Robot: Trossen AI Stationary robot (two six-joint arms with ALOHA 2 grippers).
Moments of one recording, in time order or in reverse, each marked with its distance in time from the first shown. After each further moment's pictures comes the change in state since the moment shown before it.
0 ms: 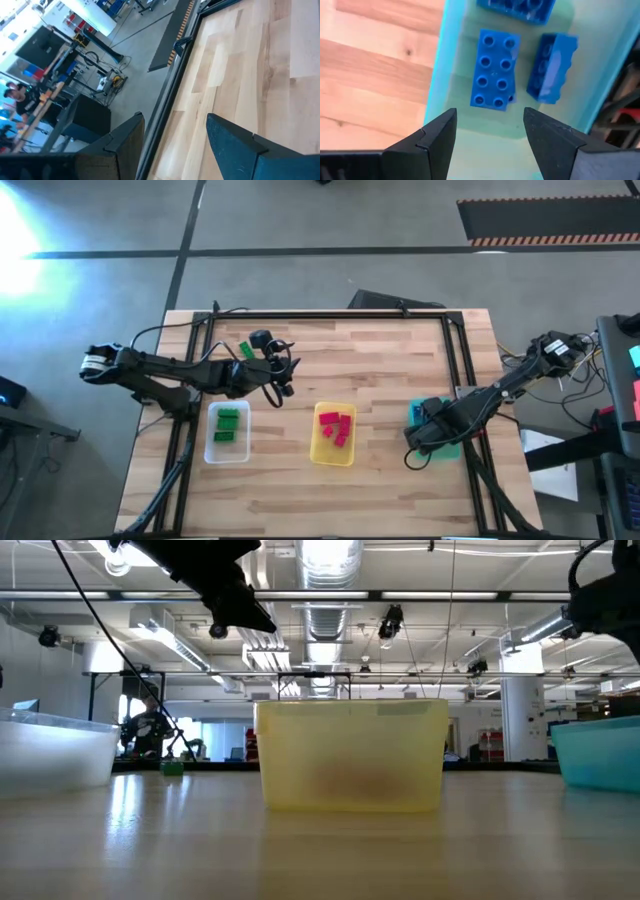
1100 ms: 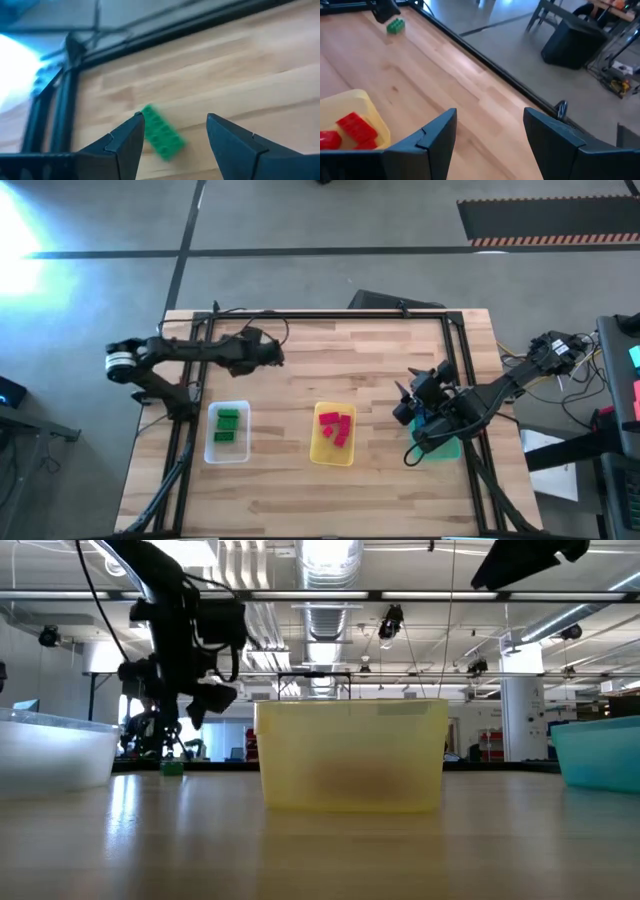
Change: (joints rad) left arm 0.368 0.217 0.000 -0.643 -0.043 -1.294; right arm -0.009 -0.004 0.267 -0.108 1.080 -0.691
